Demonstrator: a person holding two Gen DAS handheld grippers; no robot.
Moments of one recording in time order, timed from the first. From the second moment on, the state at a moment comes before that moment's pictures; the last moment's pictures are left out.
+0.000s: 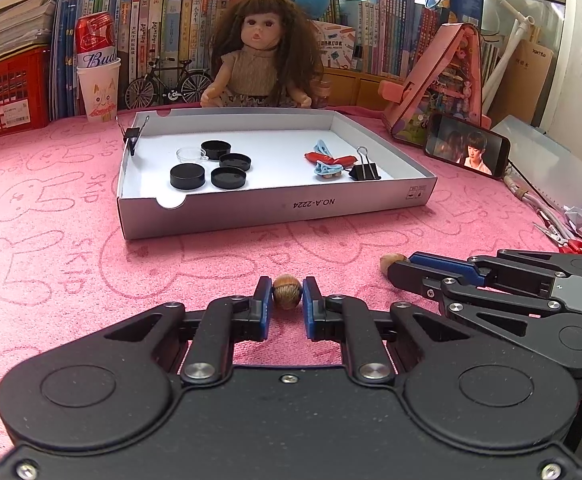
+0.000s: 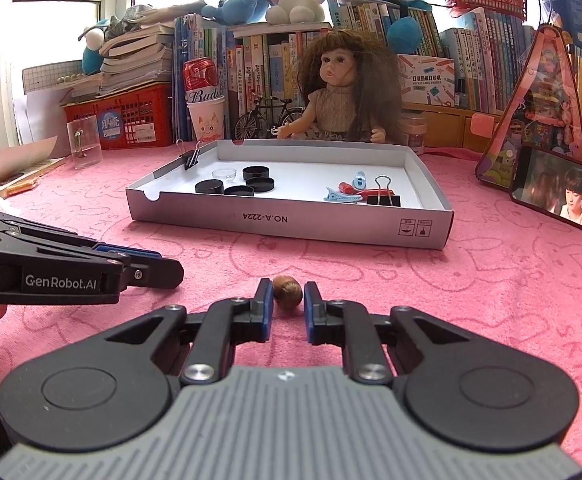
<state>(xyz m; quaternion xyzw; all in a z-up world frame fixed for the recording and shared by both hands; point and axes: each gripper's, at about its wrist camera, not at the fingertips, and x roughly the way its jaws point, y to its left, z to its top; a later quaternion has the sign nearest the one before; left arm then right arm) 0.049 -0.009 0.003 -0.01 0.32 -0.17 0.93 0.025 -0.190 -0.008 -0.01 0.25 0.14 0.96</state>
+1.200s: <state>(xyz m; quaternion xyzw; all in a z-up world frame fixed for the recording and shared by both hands) 0.059 -0.006 0.012 -0.02 0.31 -0.15 0.94 0.031 -0.193 0.002 -0.01 0.24 0.14 0.96</state>
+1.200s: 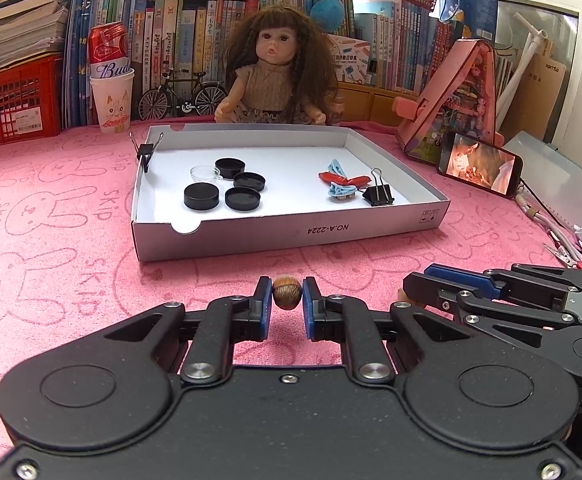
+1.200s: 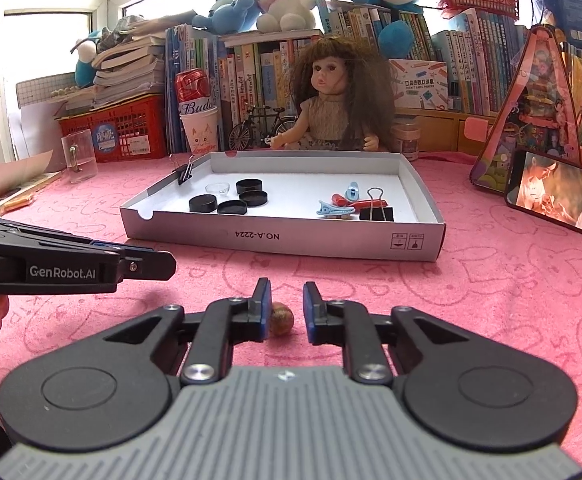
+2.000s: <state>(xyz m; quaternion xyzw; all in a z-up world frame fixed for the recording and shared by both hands) 0.063 -0.004 0.012 -0.02 0.31 -0.15 0.94 0.041 -0.193 0.001 0.00 0.26 0.13 0.96</state>
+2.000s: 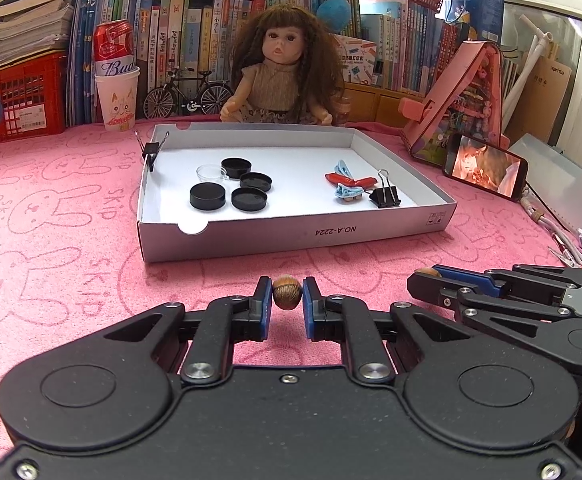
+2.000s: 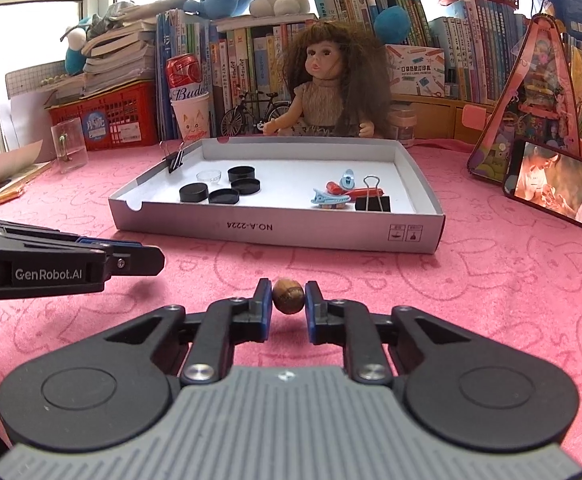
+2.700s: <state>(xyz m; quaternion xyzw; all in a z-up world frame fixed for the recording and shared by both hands) 0.091 -0.004 0.038 -0.04 0.27 -0.14 0.95 0.072 -0.202 0.021 0.03 0.23 0.09 0.97</state>
